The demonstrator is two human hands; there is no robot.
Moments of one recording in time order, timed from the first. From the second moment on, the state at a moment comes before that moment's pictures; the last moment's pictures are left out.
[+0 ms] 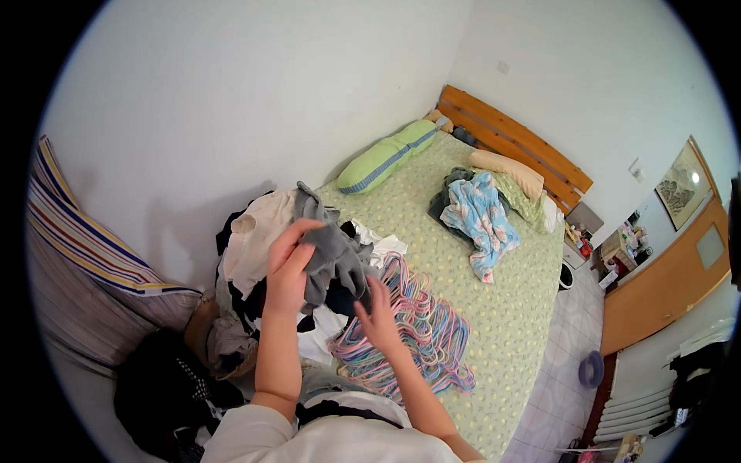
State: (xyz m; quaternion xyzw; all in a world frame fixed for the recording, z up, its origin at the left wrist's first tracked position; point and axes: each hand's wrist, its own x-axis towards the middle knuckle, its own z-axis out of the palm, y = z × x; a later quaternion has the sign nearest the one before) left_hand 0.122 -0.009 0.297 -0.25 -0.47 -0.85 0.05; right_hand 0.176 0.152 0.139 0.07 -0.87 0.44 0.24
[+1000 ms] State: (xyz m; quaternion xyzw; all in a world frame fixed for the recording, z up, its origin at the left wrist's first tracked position) left_hand 0.202 -0.046 0.263 -0.76 -0.20 -0.56 -0.26; right_hand 0.380 0.204 0.249 0.30 -0.51 0.79 0.17
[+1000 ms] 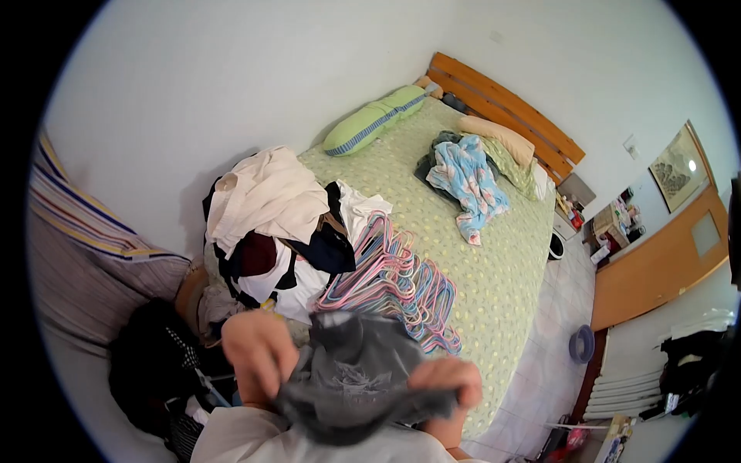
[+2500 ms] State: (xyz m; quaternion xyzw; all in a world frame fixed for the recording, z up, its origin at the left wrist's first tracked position) left_hand 0.083 -0.039 0.165 -0.39 -0.54 -0.72 -0.20; right_hand 0.117 0.200 -0.133 -0.34 -0.91 0.22 -0.10
